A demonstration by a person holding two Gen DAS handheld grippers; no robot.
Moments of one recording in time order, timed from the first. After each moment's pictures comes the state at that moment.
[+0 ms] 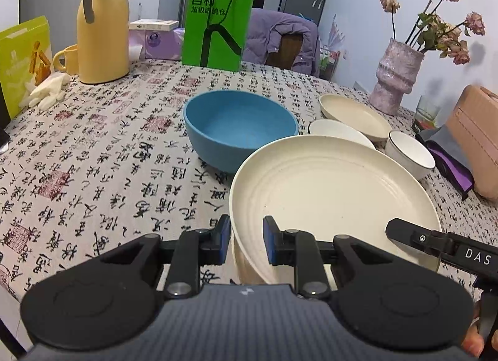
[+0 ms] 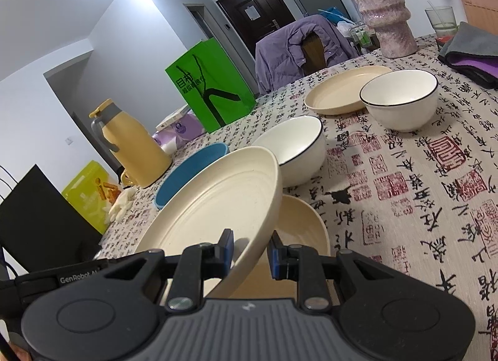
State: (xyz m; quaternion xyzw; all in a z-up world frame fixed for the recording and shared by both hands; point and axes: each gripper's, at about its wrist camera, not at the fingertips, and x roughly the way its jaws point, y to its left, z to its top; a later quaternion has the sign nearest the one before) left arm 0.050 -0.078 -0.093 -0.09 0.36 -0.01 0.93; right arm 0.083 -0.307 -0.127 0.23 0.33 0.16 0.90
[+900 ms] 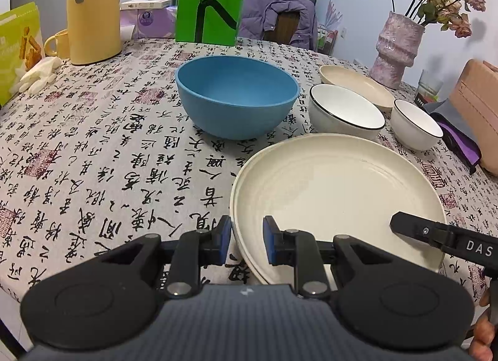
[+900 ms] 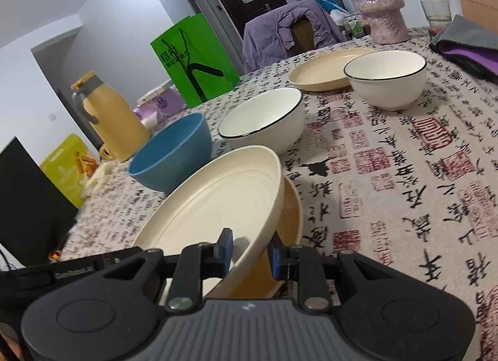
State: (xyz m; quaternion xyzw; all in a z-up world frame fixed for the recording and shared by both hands) left arm 0.055 -0.084 -0.122 -0.07 0.39 -0.01 0.92; right arm 0.086 -0.306 -0.146 0.19 0.37 0.14 0.90
